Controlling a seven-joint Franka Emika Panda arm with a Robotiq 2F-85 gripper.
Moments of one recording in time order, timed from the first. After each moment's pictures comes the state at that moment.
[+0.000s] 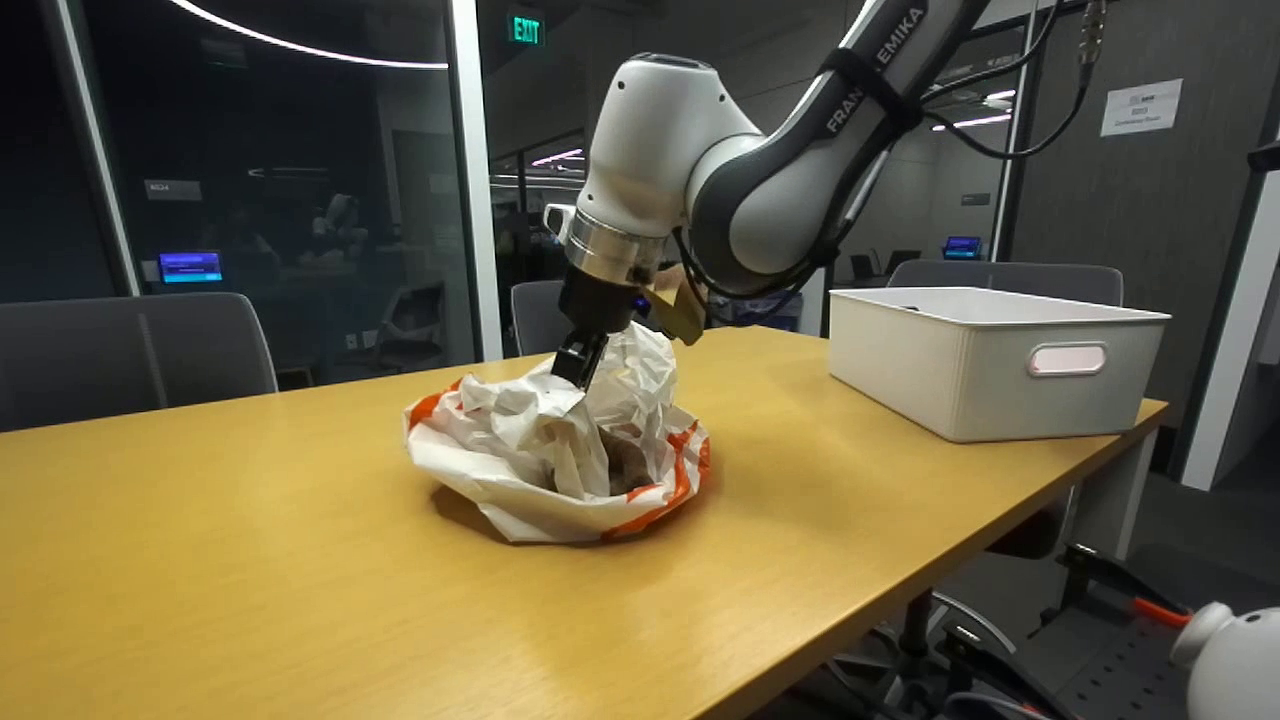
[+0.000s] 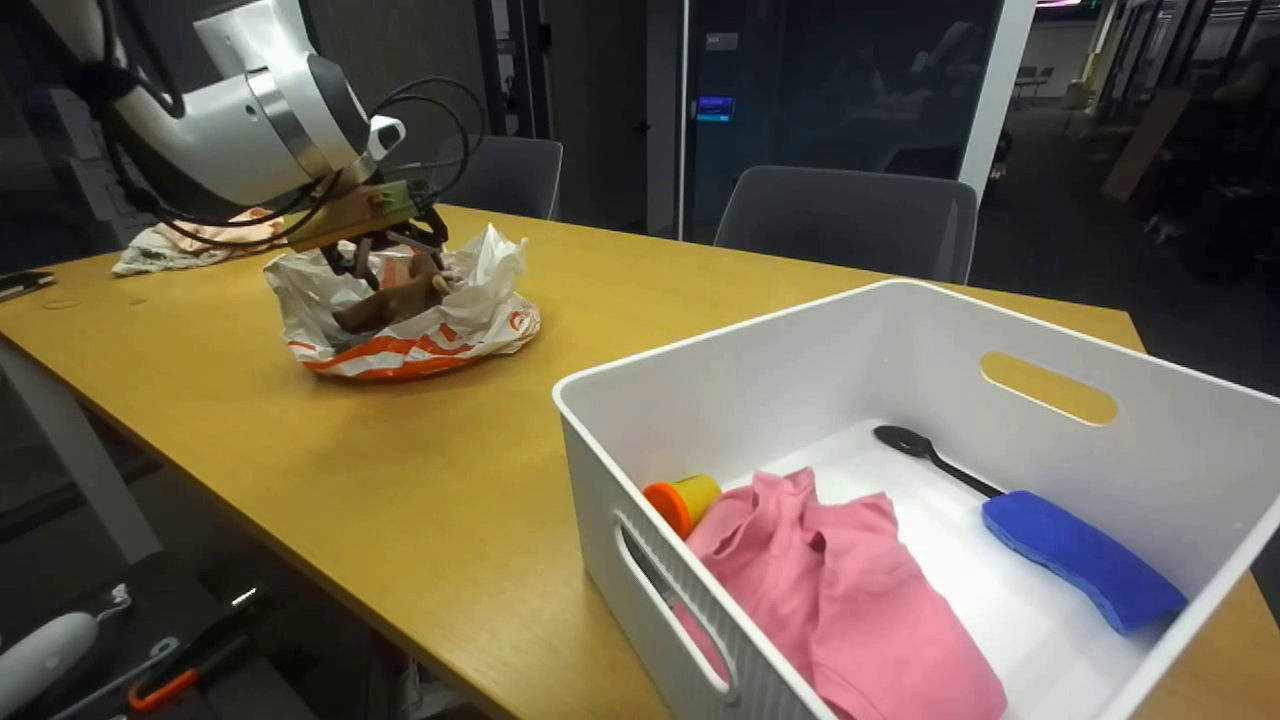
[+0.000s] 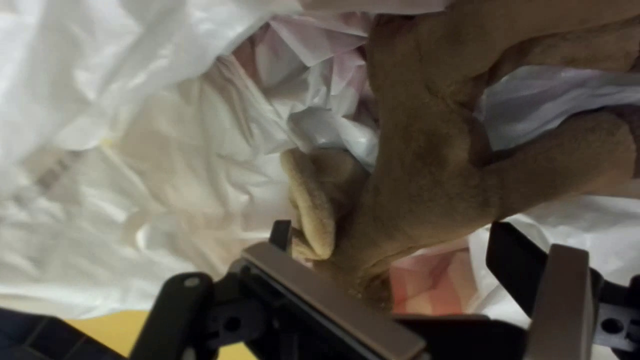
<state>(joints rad) 0.12 0.29 0.44 -2.19 -0.71 2.85 0.20</state>
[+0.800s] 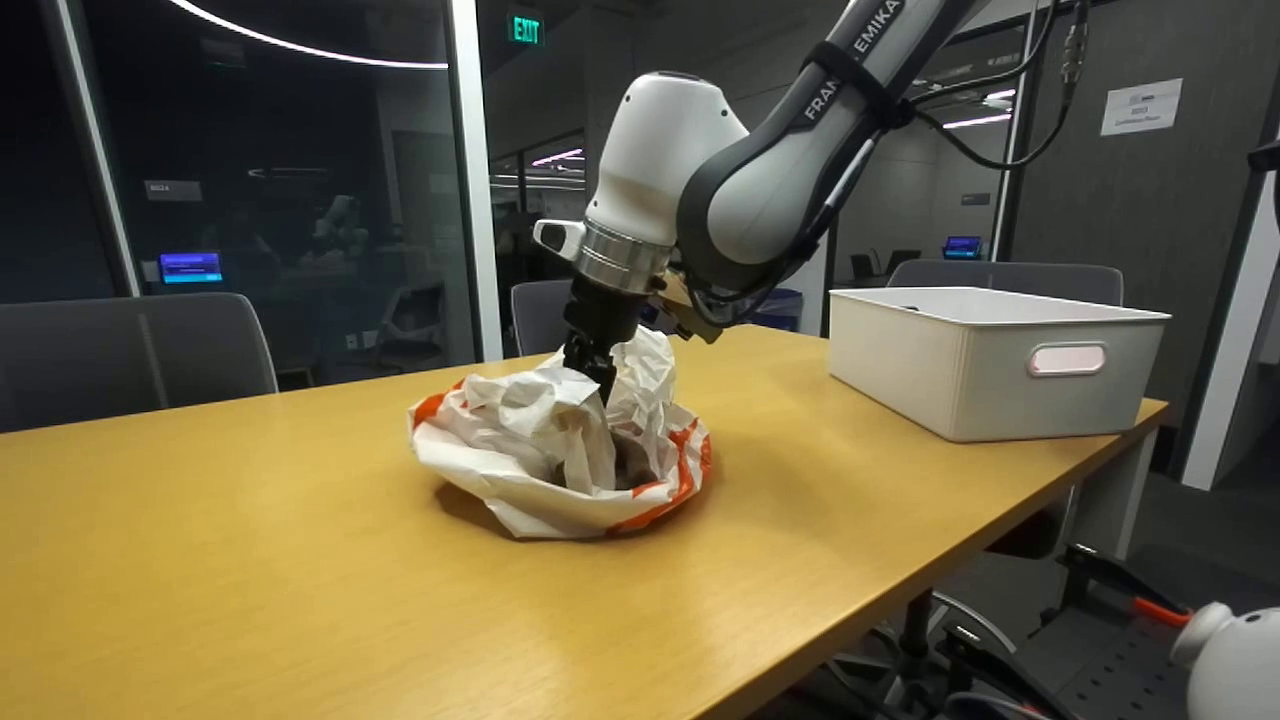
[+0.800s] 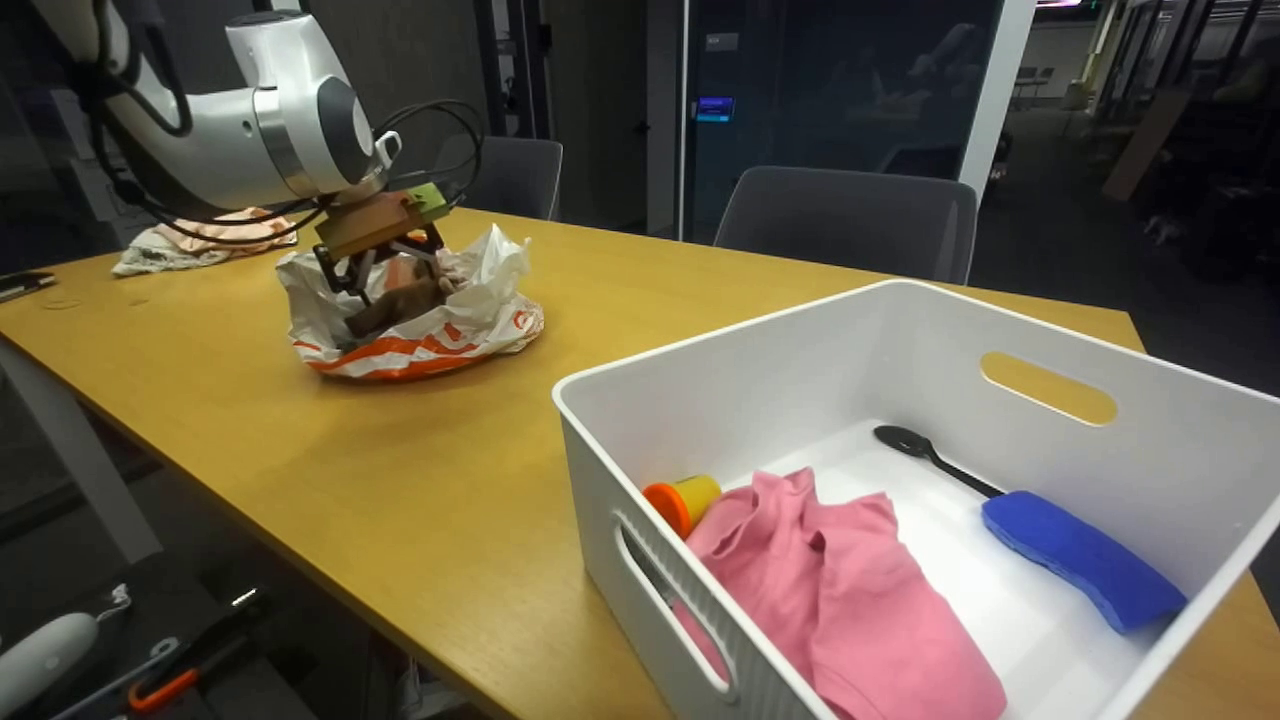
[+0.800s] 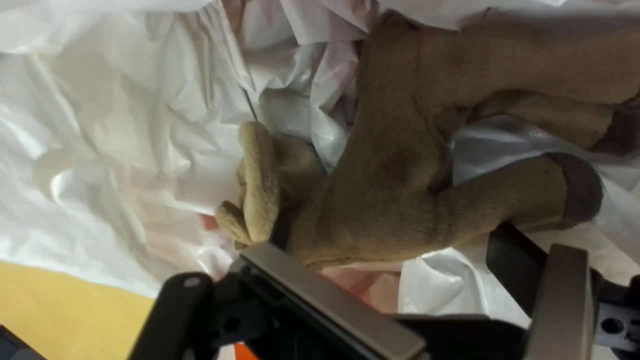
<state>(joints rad) 0.01 0.32 0.55 -2.21 -0.51 2.87 -0.34</state>
